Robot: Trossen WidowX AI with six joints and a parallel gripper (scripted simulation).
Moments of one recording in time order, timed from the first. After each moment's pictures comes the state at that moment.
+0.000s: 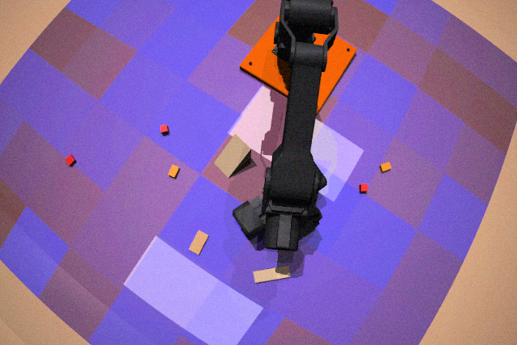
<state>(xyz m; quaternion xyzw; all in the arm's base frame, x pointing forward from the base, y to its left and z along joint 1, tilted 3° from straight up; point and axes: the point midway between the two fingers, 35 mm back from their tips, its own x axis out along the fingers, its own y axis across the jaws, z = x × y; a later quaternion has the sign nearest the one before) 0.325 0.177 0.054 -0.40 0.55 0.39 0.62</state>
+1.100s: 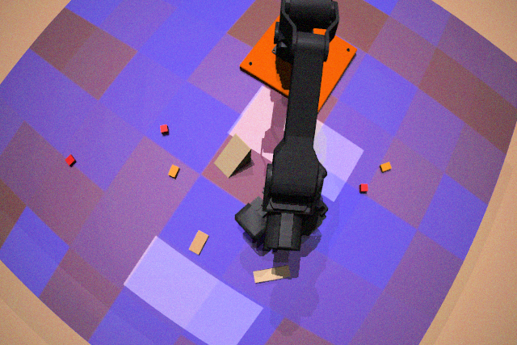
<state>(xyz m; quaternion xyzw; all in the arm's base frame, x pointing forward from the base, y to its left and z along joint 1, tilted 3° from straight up) 0.322 0.176 0.082 -0.44 0.52 0.43 0.59</state>
